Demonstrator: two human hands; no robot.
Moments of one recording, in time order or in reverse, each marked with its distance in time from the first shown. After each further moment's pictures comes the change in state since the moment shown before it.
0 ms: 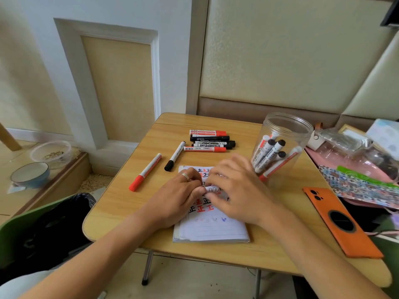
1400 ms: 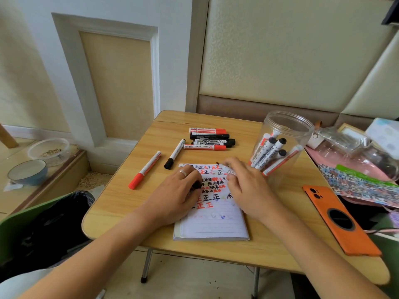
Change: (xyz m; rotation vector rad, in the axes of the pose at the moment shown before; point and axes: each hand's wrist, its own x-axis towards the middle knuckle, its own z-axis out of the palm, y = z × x) left_hand -0.003 0.003 -0.003 0.111 -0.006 -0.076; right_hand -0.010 0.002 -0.001 0.277 0.032 0.368
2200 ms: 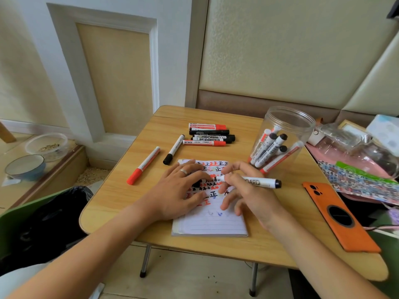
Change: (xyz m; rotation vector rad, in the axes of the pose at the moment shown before) left_hand 0.003 -0.007 0.004 0.041 -0.170 -0.047; right_hand -0.016 -0.013 0.000 0.938 -0.066 0.422
